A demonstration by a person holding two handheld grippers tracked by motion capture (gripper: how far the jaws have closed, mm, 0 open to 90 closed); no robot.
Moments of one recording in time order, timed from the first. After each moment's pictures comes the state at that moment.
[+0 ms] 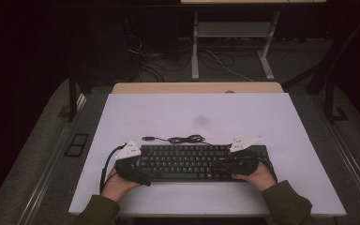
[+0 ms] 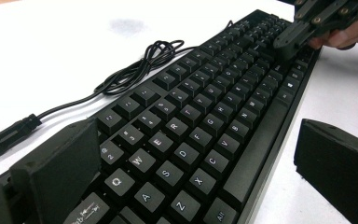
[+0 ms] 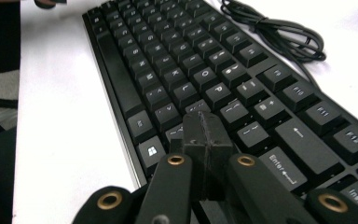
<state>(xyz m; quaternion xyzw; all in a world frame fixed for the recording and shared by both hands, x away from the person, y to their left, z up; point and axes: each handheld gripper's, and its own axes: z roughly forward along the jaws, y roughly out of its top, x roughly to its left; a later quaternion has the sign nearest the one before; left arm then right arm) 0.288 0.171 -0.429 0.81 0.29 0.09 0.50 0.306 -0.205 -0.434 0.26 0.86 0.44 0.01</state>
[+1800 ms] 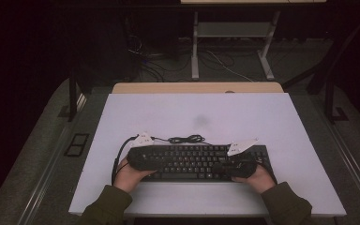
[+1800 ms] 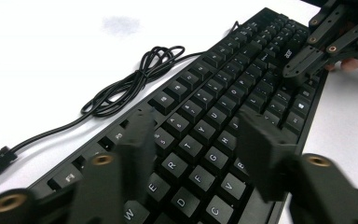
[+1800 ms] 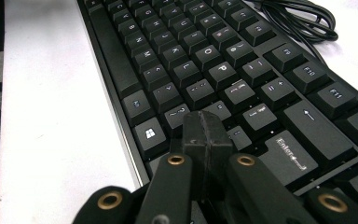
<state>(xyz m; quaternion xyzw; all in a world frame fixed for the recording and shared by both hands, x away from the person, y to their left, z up) 0.313 0.140 -0.420 0.82 0.30 0.07 0.47 0.303 -0.201 -0.441 0.25 0.87 0.41 0.02</state>
